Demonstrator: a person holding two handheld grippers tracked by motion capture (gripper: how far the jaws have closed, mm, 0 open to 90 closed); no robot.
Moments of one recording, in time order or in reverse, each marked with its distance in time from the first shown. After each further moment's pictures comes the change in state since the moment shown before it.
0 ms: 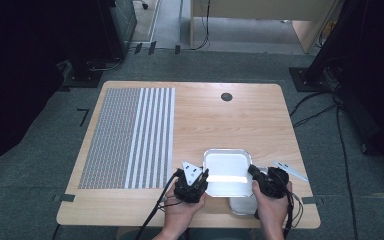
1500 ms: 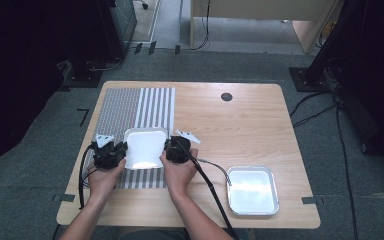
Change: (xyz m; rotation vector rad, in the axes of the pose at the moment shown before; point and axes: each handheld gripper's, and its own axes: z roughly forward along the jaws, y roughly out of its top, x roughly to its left) left arm 0.242 0.013 -0.023 0.034 0.290 -0.160; right arm 0.217 -0.034 0.159 0.065 0.099 -0.032
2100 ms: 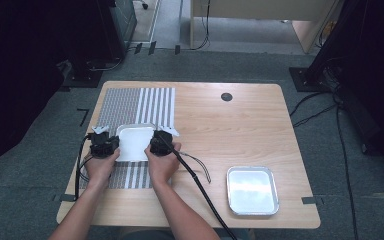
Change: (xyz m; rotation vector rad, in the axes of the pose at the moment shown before) left arm 0.038 0.009 0.053 0.070 0.108 -0.056; right arm 0.032 -0.009 0.063 0.005 -0.072 -0.028
